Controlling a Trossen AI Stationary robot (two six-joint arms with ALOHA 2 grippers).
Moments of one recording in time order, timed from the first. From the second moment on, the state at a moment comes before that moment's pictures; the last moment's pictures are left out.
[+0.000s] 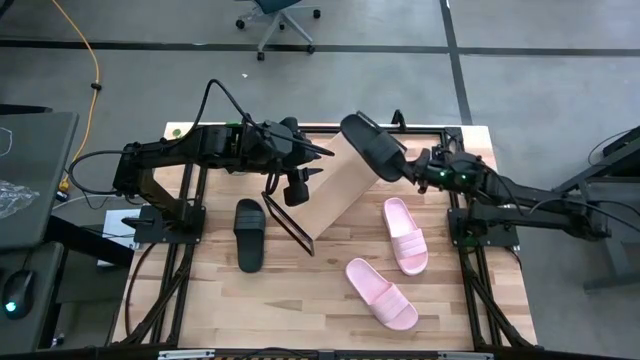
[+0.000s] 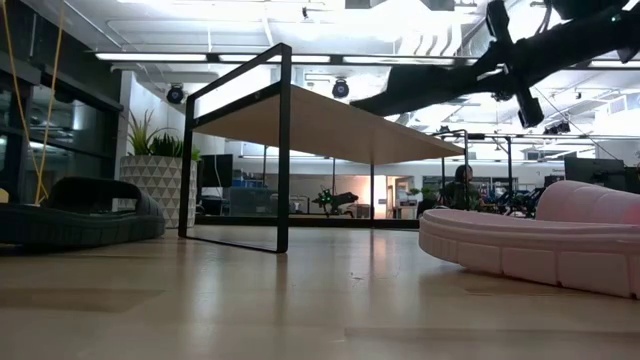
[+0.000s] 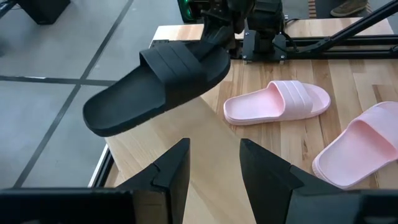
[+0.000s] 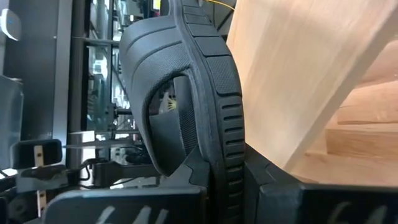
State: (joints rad) left arm 0.12 1.57 1.86 -0.92 -0.26 0.04; right arm -0.34 0.59 0.41 -0.03 0.09 1.48
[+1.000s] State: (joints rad) left arm 0.12 1.58 1.86 -0.92 -0.25 0.05; right arm -0.56 0.73 0.41 -0.04 -0.14 1.53
